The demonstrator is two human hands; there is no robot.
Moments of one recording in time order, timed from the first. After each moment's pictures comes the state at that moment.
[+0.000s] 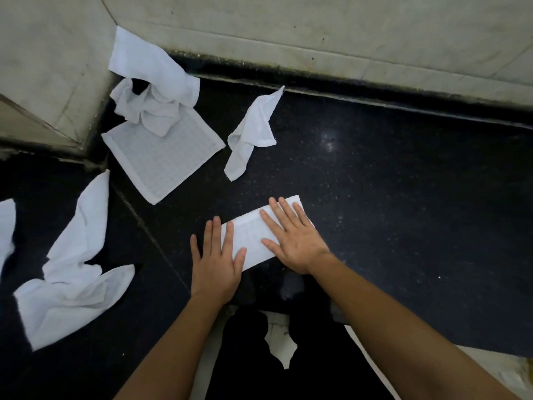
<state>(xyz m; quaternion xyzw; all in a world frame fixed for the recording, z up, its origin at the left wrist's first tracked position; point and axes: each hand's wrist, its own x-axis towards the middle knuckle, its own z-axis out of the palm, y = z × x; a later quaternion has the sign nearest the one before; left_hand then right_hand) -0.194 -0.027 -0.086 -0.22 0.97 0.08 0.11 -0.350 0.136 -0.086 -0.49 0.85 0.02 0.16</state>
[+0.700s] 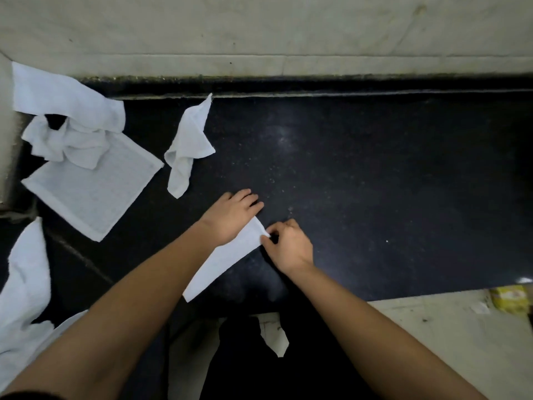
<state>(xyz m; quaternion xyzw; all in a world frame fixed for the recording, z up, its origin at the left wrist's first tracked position) -0.364 -0.001 -0.028 0.23 0.95 -0.08 0.20 -0.333 0.177 -0.041 -0.03 0.94 -0.24 0.25</state>
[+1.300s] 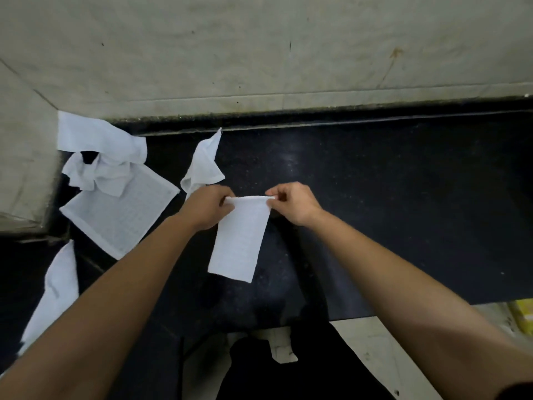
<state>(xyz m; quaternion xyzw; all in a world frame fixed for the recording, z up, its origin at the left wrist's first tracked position) -0.390 -0.048 0.047 -0.04 0.96 0.23 0.15 -0.443 0.172 0.036 -0.10 0.90 -0.36 0.24</state>
